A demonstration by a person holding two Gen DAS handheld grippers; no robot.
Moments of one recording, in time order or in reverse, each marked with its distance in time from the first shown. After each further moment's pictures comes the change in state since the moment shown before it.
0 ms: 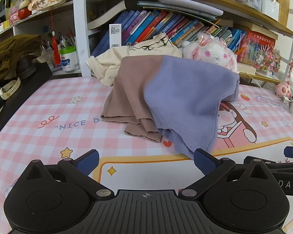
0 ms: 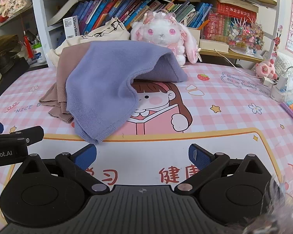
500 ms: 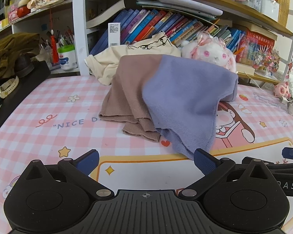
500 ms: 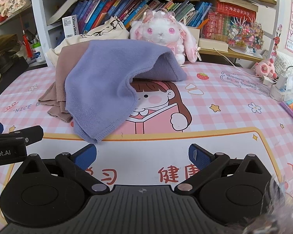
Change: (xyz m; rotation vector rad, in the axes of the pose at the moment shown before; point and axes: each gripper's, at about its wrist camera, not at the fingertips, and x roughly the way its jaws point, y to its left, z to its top) left arm 0.001 0.000 0.000 -0.003 0.002 -0.014; right arm 0.002 -0.001 0.001 0.001 0.004 0.000
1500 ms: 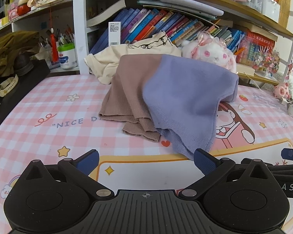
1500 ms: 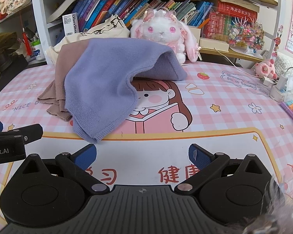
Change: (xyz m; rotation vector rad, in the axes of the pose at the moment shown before) left arm 0.002 0.003 0.001 -0.011 0.010 -0.012; right arm 0.002 0.002 0.001 -0.011 0.008 -0.007
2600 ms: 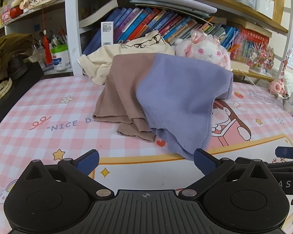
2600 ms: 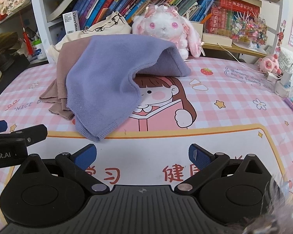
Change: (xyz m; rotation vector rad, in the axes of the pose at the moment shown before) left arm 0.002 -0.002 0.002 0.029 0.005 -0.033; right arm 0.004 -0.002 0.002 0.020 0.021 0.022
